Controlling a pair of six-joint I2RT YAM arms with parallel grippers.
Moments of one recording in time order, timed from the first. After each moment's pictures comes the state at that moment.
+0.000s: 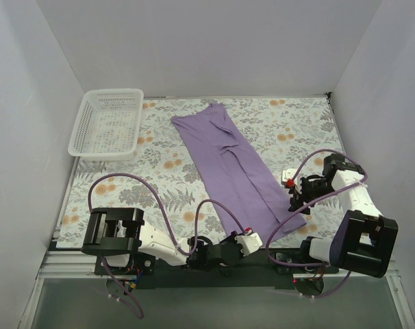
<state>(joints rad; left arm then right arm) -1.63 1.67 0.66 0.44 -0.50 -0.14 -0.21 1.25 0.78 -1.12 -0.76 -1.66</state>
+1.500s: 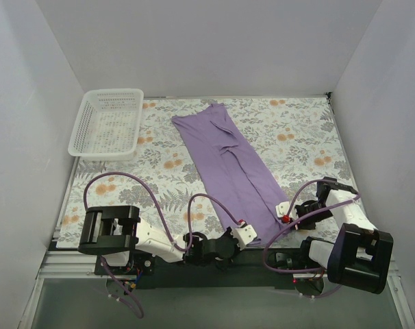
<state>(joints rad) -1.58 1.64 0.62 0.51 -0.44 -0.23 -0.21 1.15 0.50 -1.12 -0.56 -1.97</state>
